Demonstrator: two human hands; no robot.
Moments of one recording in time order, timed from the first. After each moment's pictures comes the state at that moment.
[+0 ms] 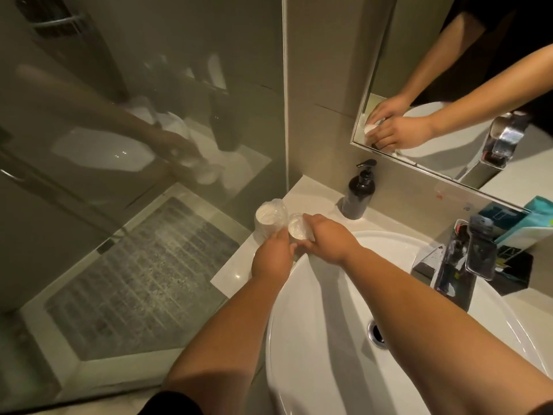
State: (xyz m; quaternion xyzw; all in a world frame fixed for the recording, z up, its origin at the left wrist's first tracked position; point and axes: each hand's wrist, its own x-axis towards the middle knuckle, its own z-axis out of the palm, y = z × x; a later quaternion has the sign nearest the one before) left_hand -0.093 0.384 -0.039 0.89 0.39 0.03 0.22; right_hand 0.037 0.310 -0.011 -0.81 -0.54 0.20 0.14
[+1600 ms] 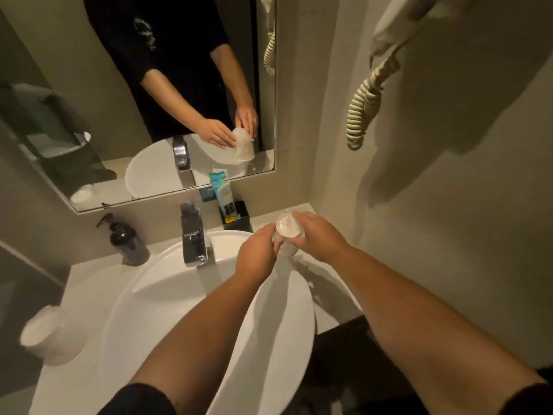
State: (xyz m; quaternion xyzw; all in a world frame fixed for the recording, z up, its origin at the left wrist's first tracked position) left_hand -0.009 0.075 0.061 0.94 -0.11 0.02 0.34; right_hand -0.004 -0.083 0.093 -0.96 -0.08 0.02 0.27
